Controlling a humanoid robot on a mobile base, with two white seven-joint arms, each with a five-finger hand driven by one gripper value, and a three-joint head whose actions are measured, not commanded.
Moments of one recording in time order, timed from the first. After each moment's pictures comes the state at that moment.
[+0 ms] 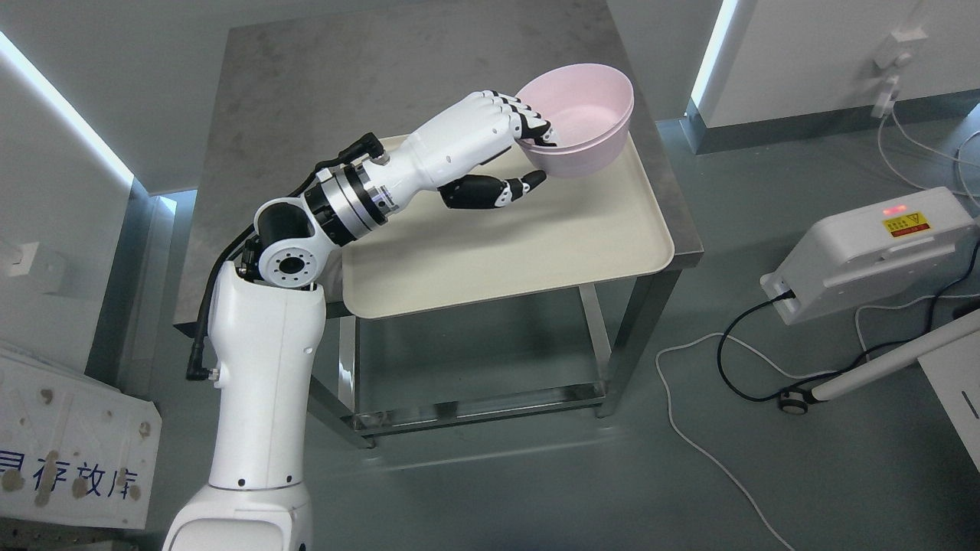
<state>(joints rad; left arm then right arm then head) -0.68 0.00 -0.02 -1.41 -0.56 -0.78 -0.72 0.05 0.00 -0.09 -0.20 -0.09 0.01 0.06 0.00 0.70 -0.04</state>
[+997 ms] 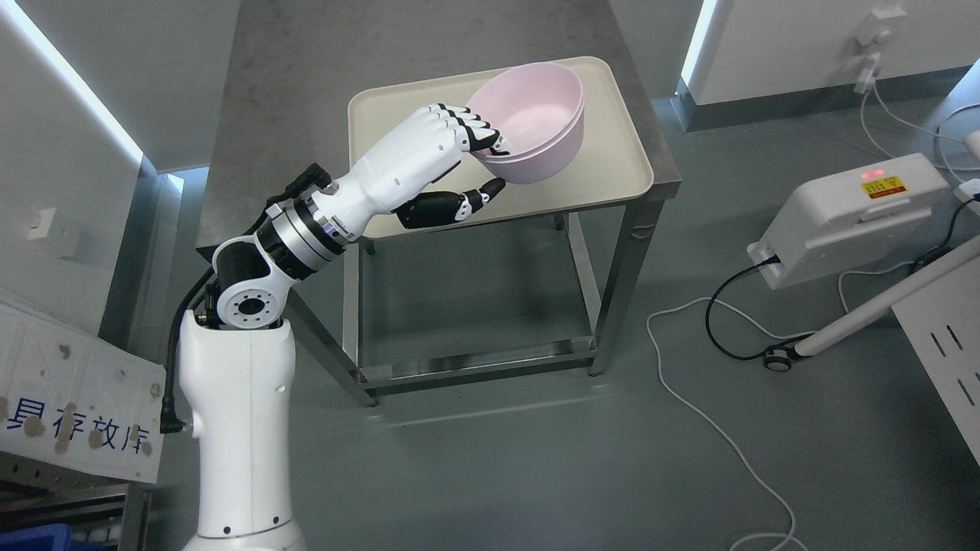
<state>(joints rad) -0.56 0.00 0.09 -1.53 -0.52 -0.79 -0.74 0.05 0.00 -0.09 -0.20 -0.09 0.01 0.06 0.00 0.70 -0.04</state>
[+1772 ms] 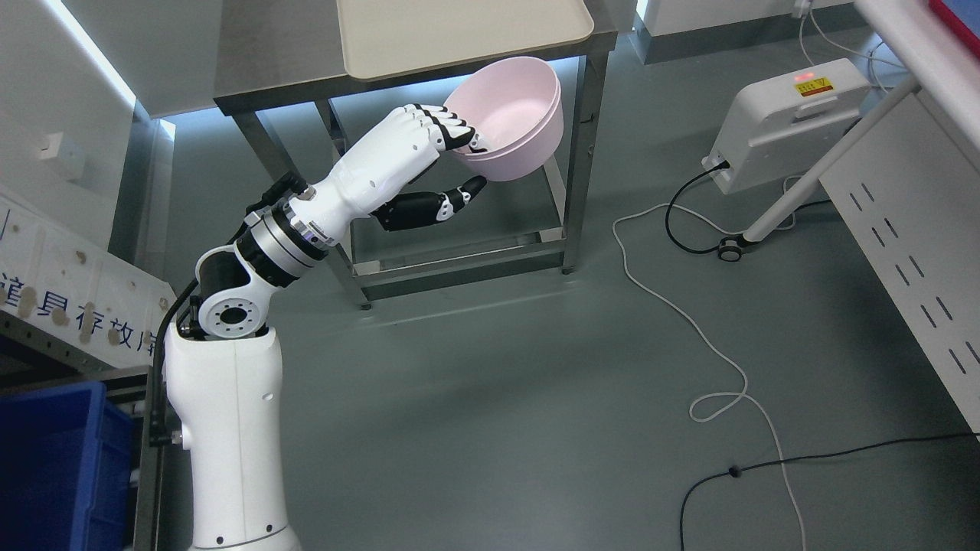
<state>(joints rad) -0.55 0.00 0.14 -1.56 -0.48 -0.79 -0.76 0.05 0.00 -0.09 -0.20 -0.09 0.01 0.07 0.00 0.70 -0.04</state>
